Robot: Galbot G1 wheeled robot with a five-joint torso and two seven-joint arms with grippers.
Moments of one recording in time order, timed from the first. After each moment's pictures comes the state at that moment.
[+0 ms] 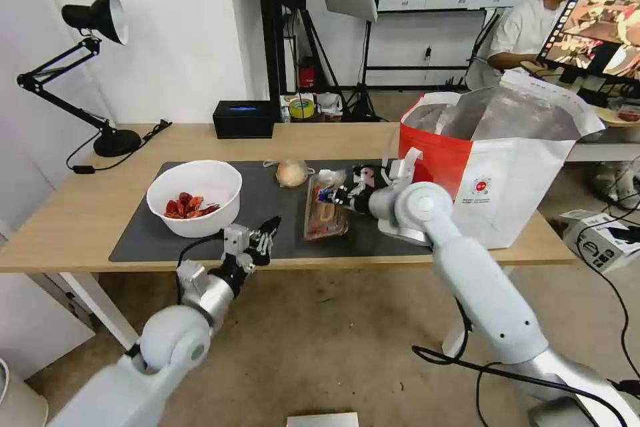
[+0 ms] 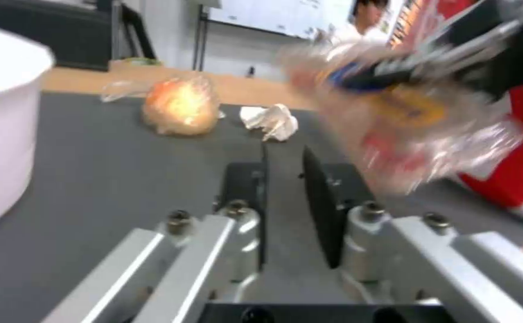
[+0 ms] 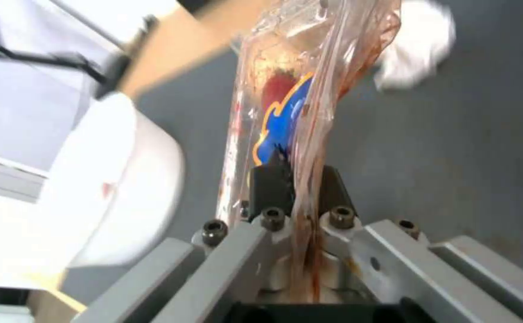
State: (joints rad) left arm 1.27 -1.01 -0.23 -2.01 -0.68 0.05 -0.06; right arm -0.56 1.19 0.10 1.75 1.59 -0.72 0.62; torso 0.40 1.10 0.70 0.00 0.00
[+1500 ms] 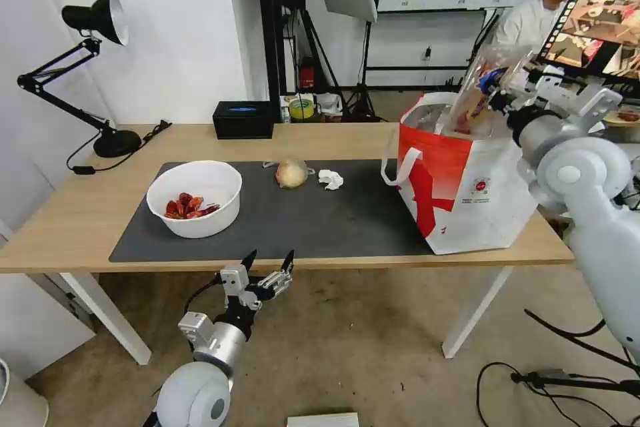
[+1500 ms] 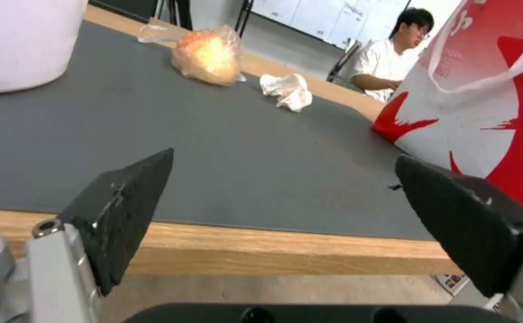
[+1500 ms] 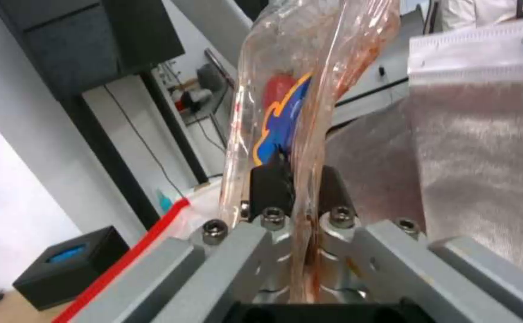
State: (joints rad) left arm 1.46 -1.19 -0.28 -2.07 -0.61 0.01 -0.09; right arm -0.60 0.86 0.37 1.83 1.23 -0.40 0.49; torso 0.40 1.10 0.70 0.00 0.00
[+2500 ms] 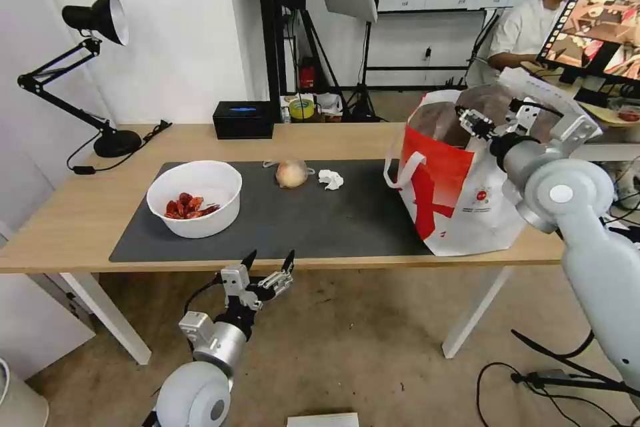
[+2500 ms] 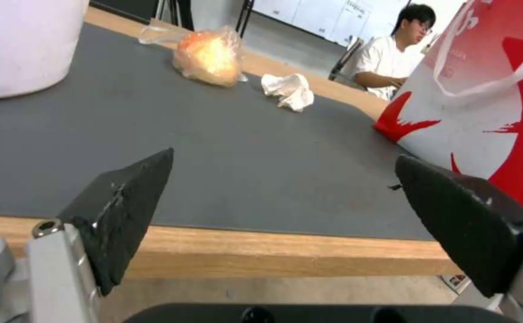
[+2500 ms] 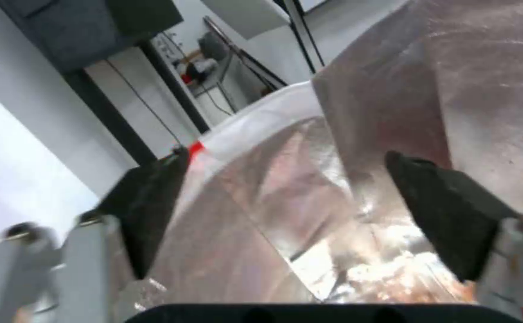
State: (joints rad) left arm 1.45 -1.17 -0.26 -2.07 -0.62 0.02 -0.11; right arm -0.64 0.90 0.39 1.87 1.36 -0.44 0.55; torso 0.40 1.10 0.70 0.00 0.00
